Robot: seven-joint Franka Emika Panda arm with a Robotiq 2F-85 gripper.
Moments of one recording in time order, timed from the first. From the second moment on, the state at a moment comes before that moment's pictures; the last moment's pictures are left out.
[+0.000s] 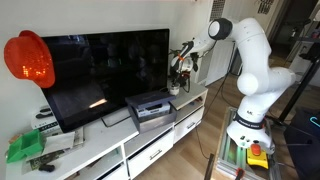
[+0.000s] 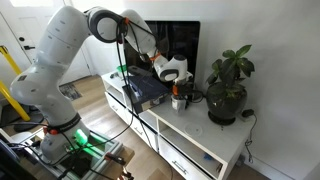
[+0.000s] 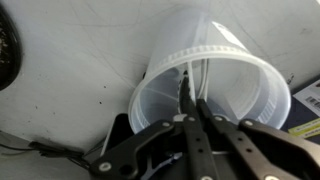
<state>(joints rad) -0.73 0.76 0.16 -1.81 0.19 2.73 -1.10</state>
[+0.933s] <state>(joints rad) -0.80 0.56 0.23 -1.96 0.28 2.75 -1.10</state>
